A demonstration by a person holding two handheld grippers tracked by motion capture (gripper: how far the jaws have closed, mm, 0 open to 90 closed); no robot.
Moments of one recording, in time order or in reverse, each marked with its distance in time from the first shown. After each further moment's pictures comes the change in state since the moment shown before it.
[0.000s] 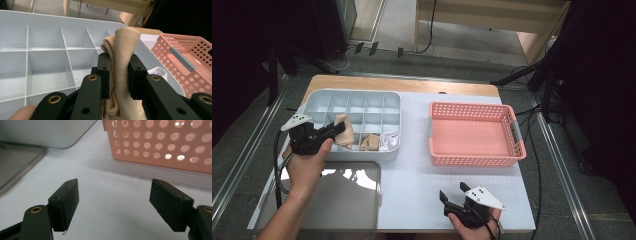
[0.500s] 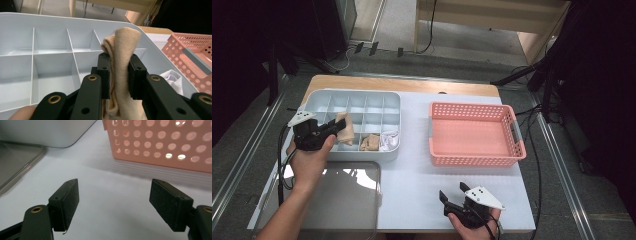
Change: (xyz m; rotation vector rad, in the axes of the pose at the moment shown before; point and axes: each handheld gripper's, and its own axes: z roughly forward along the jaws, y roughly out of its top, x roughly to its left) left arm 0.004 0.002 0.015 0.012 0.038 0.018; right arm 0.000 0.000 0.001 0.001 0.001 -0.005
